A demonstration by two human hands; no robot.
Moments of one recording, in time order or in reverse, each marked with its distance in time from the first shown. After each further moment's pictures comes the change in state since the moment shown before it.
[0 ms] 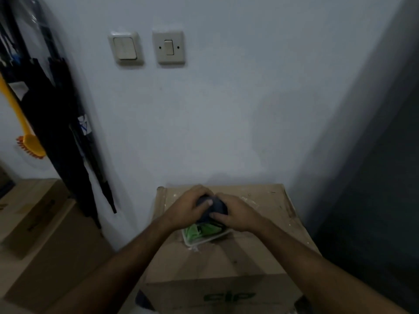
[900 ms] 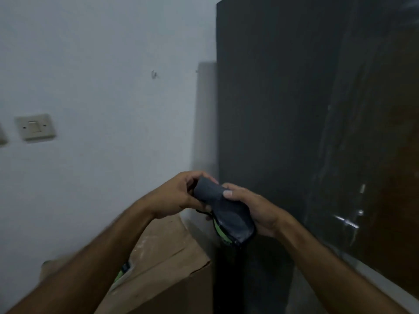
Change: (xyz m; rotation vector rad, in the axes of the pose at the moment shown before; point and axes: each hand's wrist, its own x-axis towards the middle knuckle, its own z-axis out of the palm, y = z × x) left_hand 0.027 0.377 0.036 -0.508 -0.529 0.383; right_hand -0.343 -0.116 -0.211 0.957 0.480 0.206
